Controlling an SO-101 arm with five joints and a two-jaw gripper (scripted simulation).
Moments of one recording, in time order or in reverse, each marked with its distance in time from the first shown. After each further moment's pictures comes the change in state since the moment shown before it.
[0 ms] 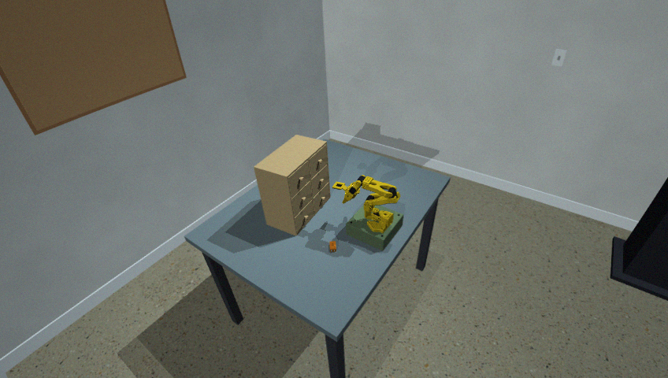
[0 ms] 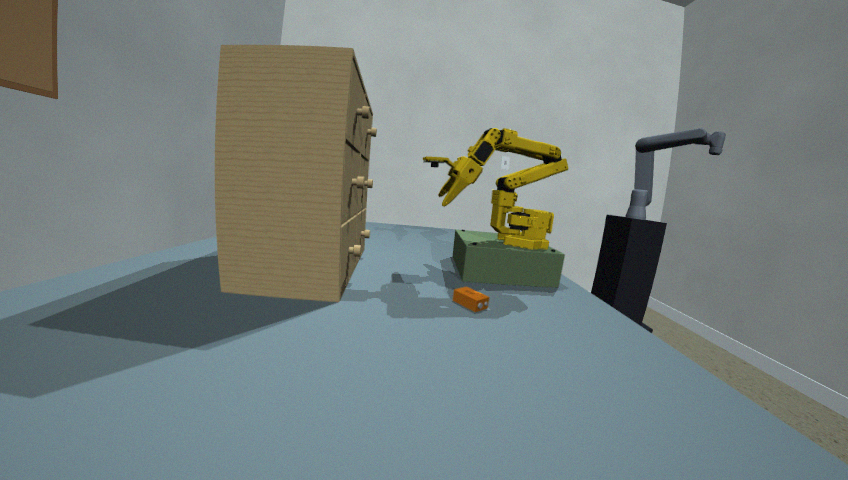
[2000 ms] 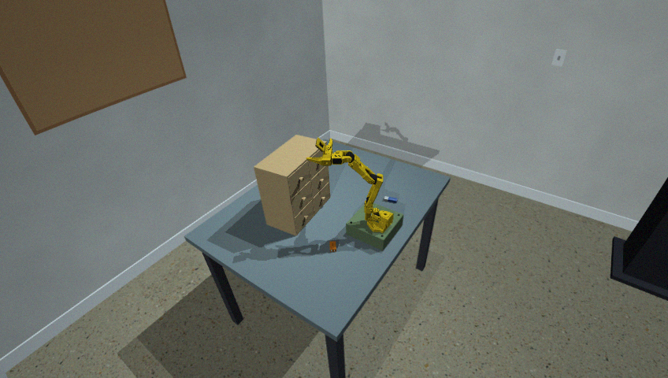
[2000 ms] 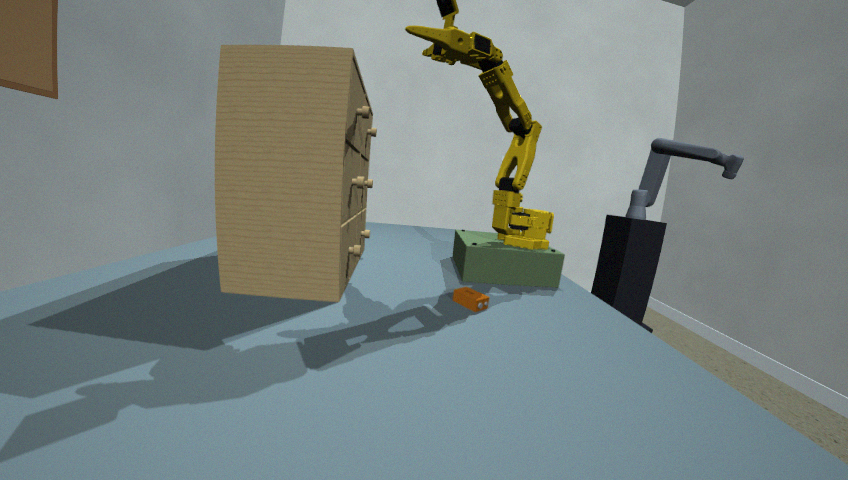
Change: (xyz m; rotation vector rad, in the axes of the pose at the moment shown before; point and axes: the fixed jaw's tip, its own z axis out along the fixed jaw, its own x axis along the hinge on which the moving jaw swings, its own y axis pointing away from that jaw) arm -0.220 0.090 -0.178 -0.203 -1.041 -0.370
